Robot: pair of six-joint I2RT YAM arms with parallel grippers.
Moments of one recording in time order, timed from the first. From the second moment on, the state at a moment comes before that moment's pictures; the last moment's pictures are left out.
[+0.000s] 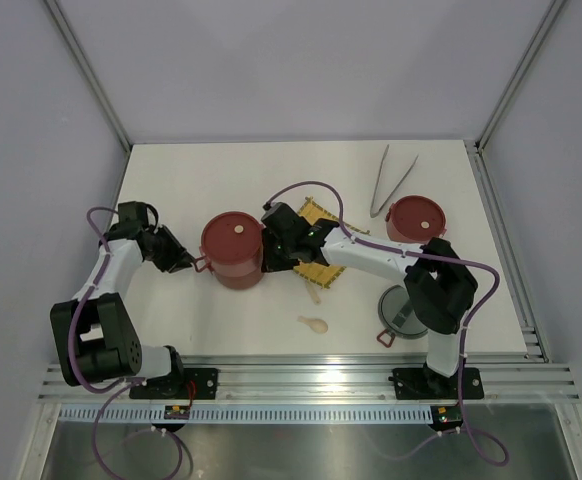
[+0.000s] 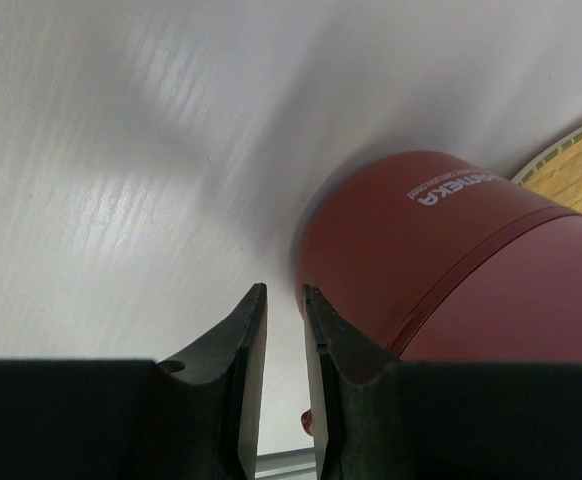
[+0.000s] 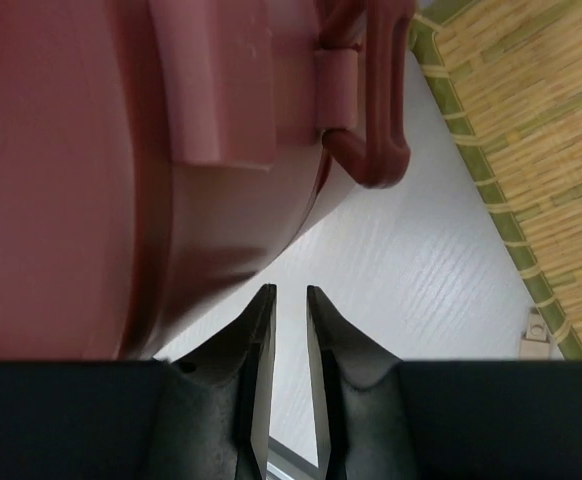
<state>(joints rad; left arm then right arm) 0.20 1.37 0.87 -0.62 0.33 -0.56 0.92 1.88 1.42 -0.43 -0.04 0.68</state>
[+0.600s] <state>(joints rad) 0.13 1.19 0.76 -0.67 0.38 -0.52 0.92 1.93 1.48 -0.41 0.05 0.75</state>
